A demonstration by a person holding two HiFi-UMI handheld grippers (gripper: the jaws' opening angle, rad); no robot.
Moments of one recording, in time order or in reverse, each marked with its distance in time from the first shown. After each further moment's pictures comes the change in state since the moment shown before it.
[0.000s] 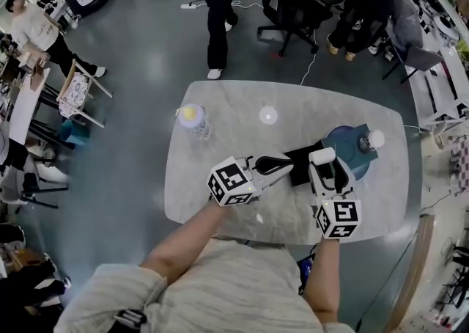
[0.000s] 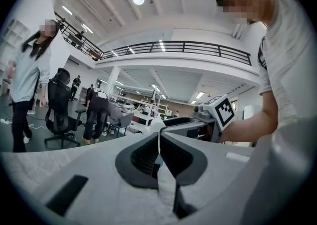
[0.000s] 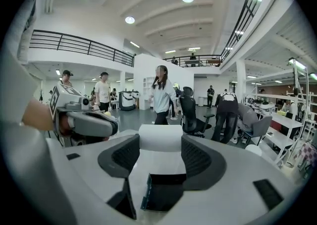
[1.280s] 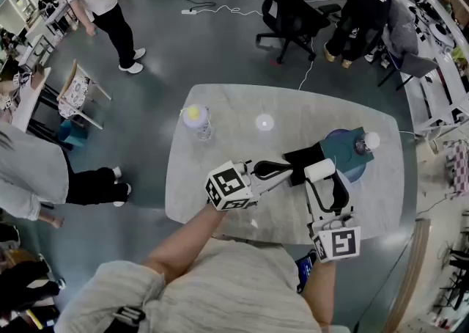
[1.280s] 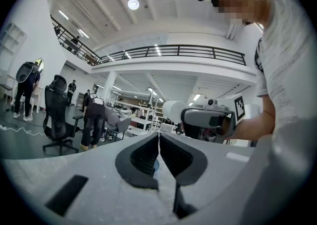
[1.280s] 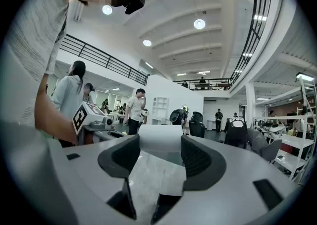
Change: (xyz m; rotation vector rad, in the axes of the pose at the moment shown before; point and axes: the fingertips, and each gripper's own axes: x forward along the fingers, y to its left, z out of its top) left arm -0.017 -0.032 0.020 0.048 -0.047 -0.026; right arm -0.072 0.056 0.063 -0.128 -0.271 0.090
